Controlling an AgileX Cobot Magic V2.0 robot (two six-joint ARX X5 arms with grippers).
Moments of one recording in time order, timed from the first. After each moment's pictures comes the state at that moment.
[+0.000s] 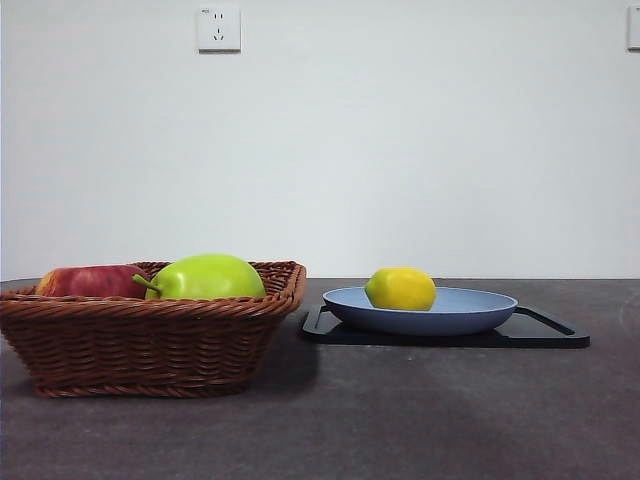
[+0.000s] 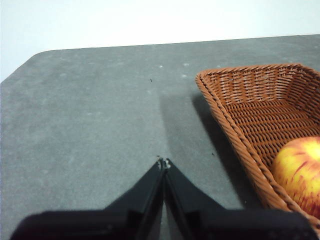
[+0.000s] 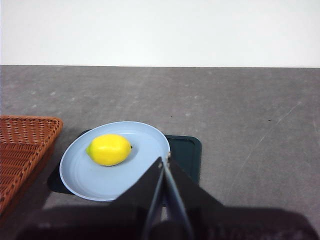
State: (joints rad) left arm -0.03 0.01 0.02 -0.19 0.02 0.02; right arm 0.53 0.44 0.52 -0.32 0.37 0.10
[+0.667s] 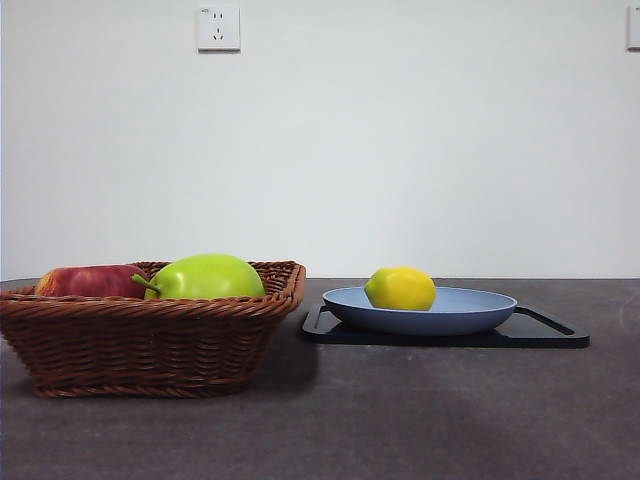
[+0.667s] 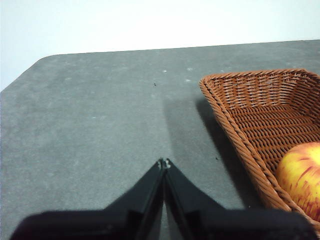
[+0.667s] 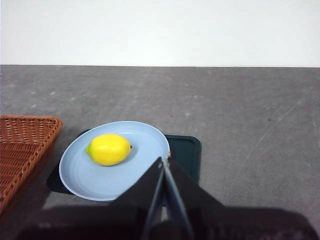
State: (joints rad) left arm -0.01 0.01 0.02 -0.18 0.02 0.02; right arm 0.53 0.44 0.52 -0.32 0.37 0.10
